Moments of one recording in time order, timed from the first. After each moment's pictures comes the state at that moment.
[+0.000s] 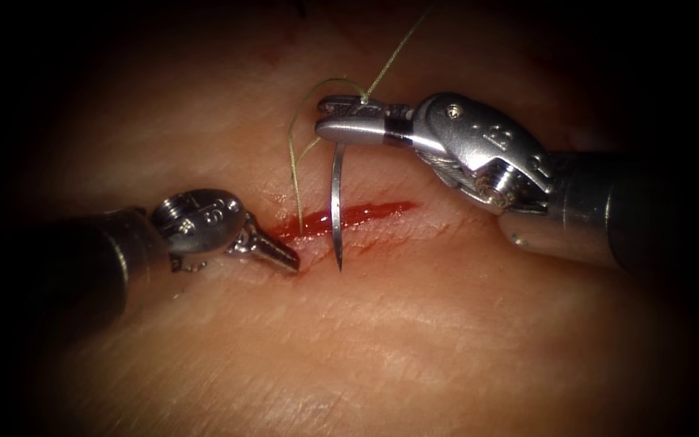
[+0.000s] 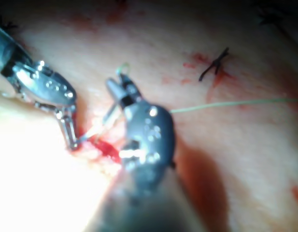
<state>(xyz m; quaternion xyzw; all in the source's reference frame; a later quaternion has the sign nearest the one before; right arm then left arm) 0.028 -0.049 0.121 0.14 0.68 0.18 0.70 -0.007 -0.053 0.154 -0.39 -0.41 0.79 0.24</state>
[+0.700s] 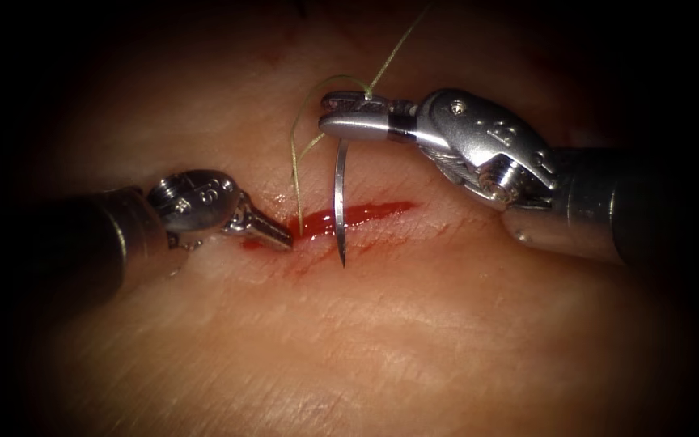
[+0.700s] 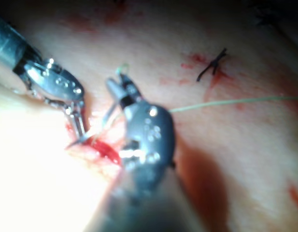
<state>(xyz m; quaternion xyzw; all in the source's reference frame) 0.028 -0.049 0.121 0.14 0.68 0.18 0.70 -0.006 -0.052 0.155 -0.39 -0.37 0.80 0.27</state>
